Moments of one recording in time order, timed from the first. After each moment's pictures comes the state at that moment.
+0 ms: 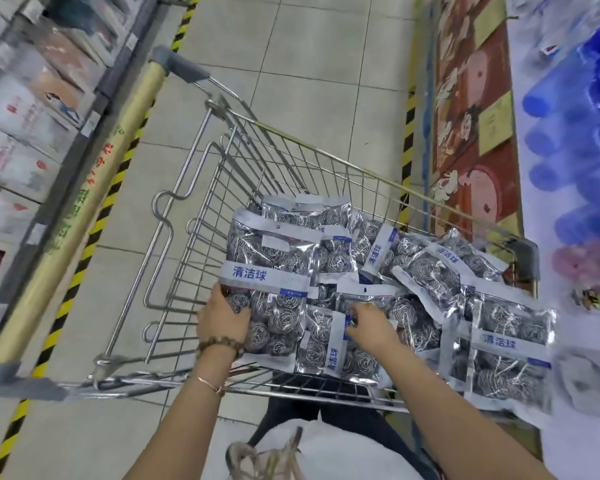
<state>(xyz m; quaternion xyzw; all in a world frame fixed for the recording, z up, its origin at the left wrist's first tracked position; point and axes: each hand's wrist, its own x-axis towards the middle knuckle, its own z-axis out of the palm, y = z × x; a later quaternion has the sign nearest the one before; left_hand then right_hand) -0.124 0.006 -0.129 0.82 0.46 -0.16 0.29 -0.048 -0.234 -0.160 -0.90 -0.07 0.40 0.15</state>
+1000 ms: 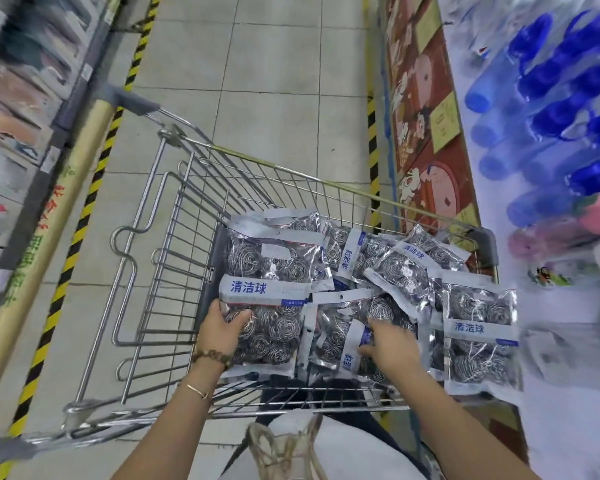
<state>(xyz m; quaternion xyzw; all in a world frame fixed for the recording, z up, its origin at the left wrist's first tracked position) -0.101 -0.015 -0.122 0.81 0.40 -0.13 0.41 -0.063 -0.299 -0.151 -0.94 -0.04 0.32 0.05</state>
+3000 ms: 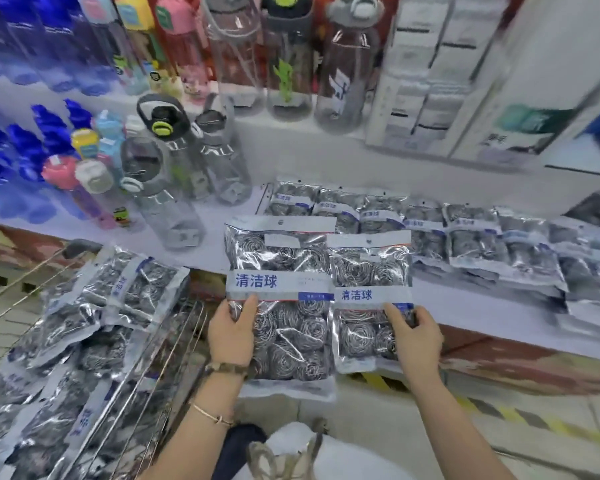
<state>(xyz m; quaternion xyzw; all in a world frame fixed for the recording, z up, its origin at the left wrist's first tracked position) -0.347 -0.392 -0.039 0.81 -0.23 -0.24 0.49 -0.586 -0.482 -0.064 -0.50 0.70 -0.33 0.38</state>
